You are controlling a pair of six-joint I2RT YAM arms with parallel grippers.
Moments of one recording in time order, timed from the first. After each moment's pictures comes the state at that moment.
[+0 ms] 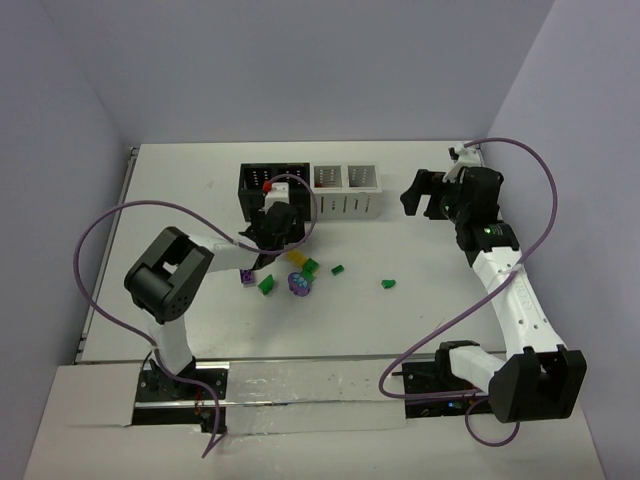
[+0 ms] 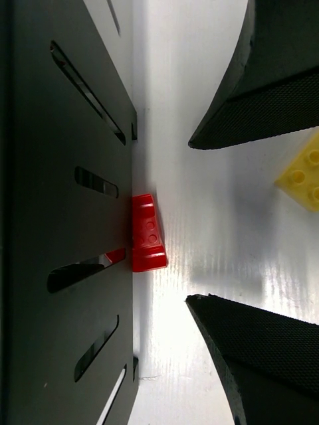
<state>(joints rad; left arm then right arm) -0.67 1.86 0.96 0.26 -0.51 -0.41 0.02 1.09 0.96 -0.30 -0.23 0.19</state>
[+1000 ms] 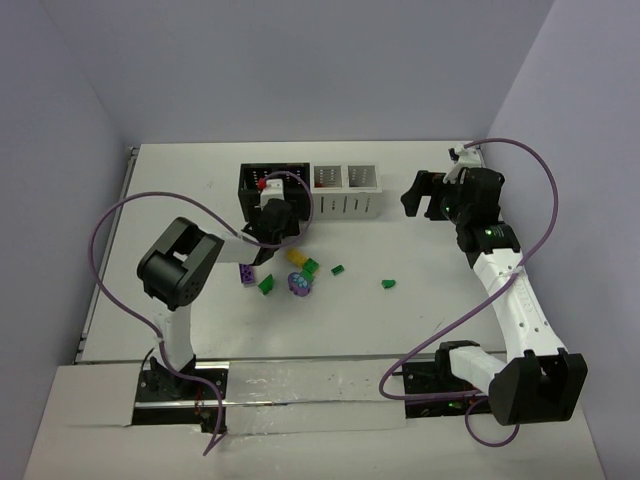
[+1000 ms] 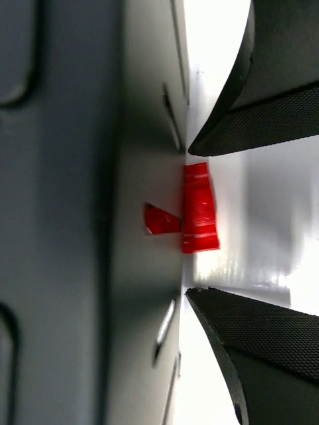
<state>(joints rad) -0.61 1.97 0.99 0.41 -0.50 -0.39 0.02 1.08 0.96 -0.31 -0.23 0.18</state>
